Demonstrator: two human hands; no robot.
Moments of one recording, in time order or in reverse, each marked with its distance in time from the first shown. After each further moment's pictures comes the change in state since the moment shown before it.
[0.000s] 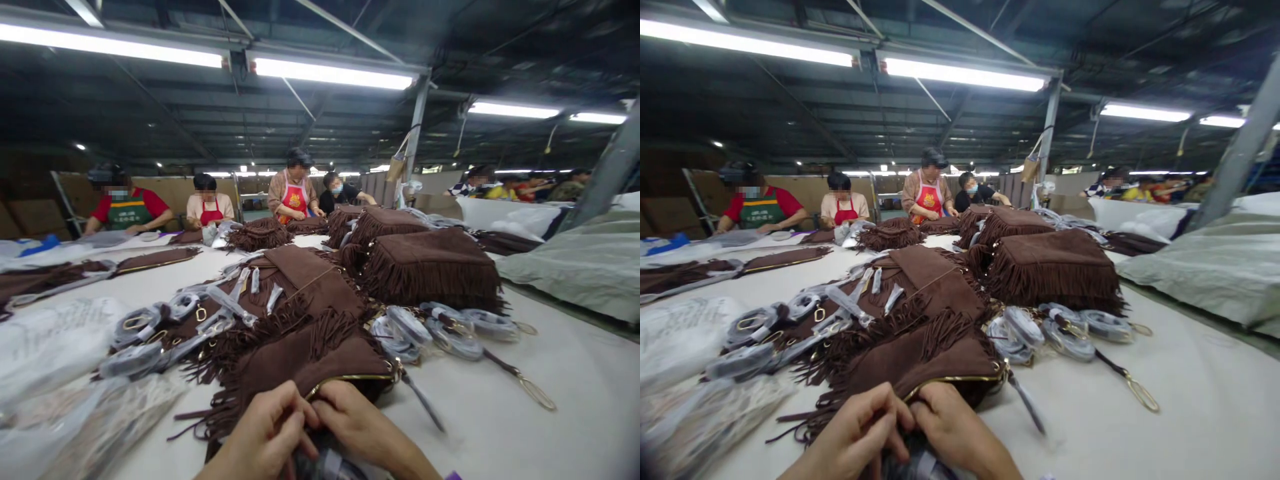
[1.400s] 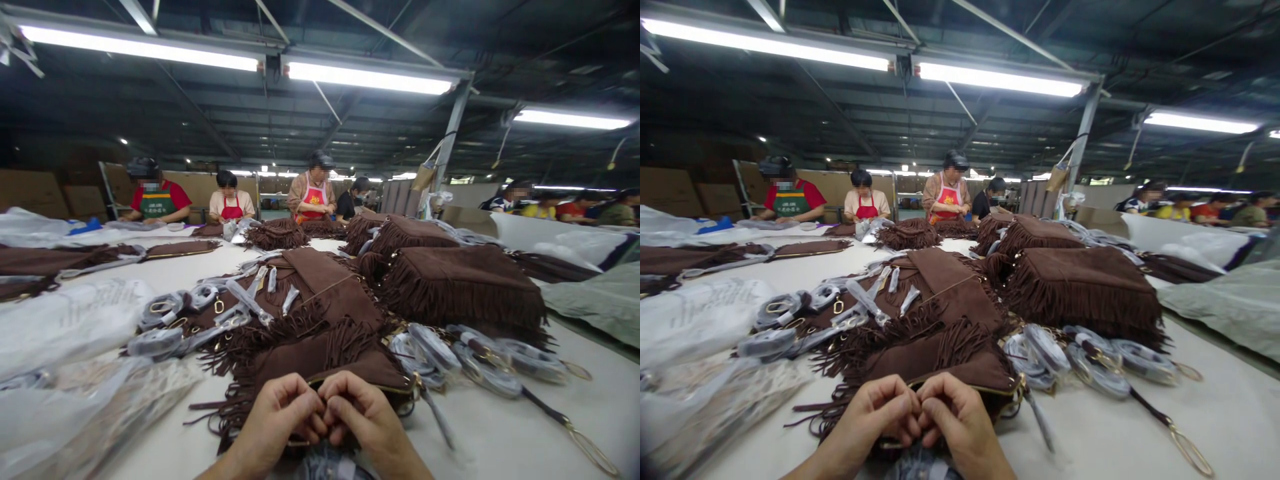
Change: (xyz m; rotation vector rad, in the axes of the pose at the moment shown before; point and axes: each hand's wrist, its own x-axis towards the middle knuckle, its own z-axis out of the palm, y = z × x) left_hand 0.014 -0.004 -0.002 -0.476 0.225 -0.110; right_hand 0.004 0.014 0.005 0.395 0.158 0.052
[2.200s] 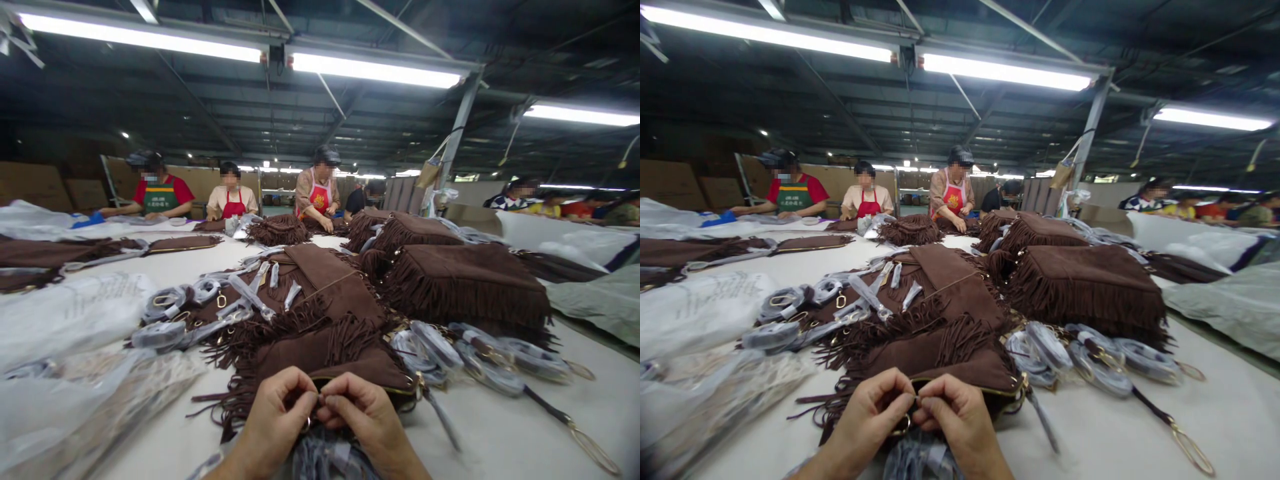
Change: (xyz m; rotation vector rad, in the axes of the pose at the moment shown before) left_hand -0.001 -0.008 -0.005 0.408 0.178 0.308; right_hand 0.000 0.014 0.004 0.034 0.075 0.070
